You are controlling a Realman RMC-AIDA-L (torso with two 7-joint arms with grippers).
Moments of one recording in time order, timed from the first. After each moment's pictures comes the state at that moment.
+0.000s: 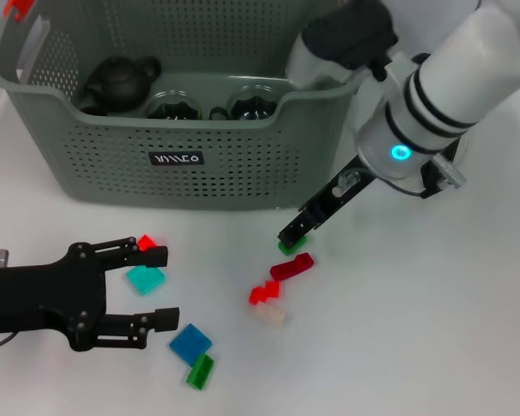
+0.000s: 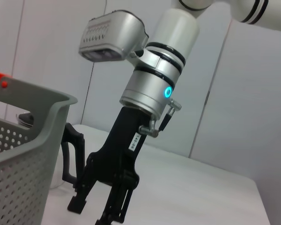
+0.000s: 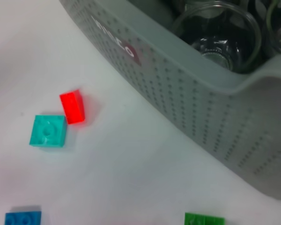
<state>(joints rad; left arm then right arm) -0.35 -2.01 -2.42 -0.66 -1.21 1.86 -1.23 1.05 2.11 -1.45 -0.75 -2.47 -1.27 2.67</state>
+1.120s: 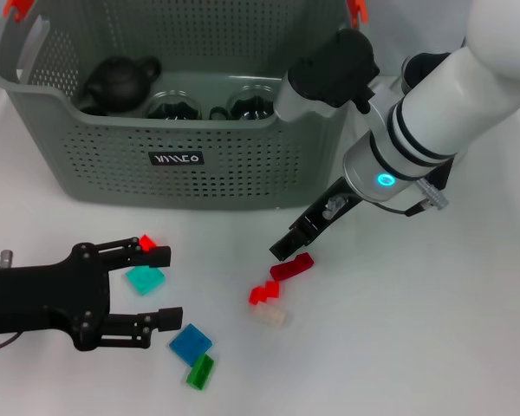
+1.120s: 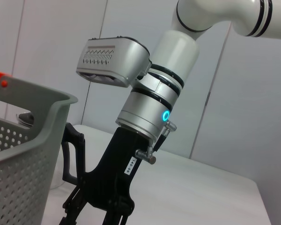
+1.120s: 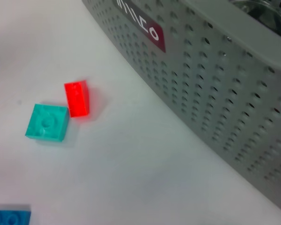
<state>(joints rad) -0.35 -2.01 -2.42 -0.64 -1.21 1.85 -1.22 1.04 2.11 -1.59 -0.66 -2.36 -1.10 2.59</state>
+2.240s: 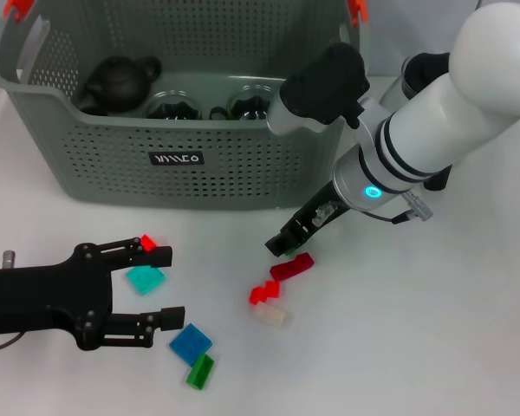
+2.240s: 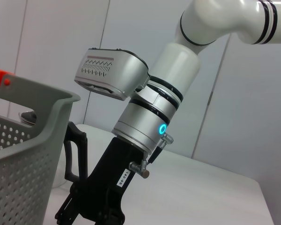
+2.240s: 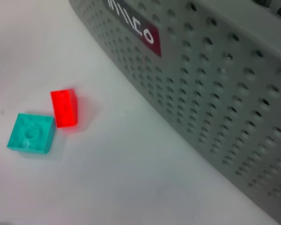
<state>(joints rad) -0.35 -2.01 -2.42 -0.63 -1.21 1.84 -1.21 1.04 2.11 -1.71 -0.60 -2.27 -0.95 2.59</state>
